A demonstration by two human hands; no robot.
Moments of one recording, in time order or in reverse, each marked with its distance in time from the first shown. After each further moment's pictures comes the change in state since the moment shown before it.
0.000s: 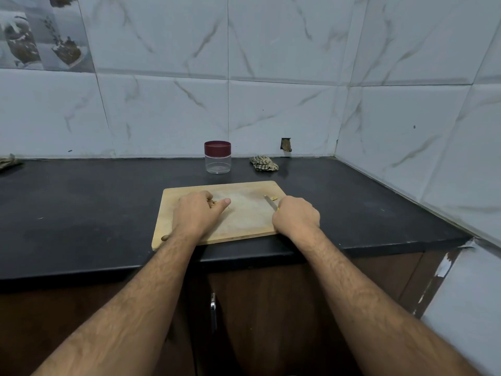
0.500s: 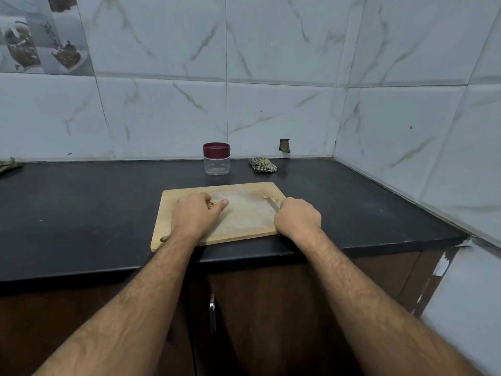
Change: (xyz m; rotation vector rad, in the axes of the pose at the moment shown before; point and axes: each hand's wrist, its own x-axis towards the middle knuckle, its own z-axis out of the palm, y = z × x) left_hand -0.002 0.003 -0.003 0.026 0.007 -0.001; right_hand -0.005 0.005 -0.007 -0.030 -0.011 0.006
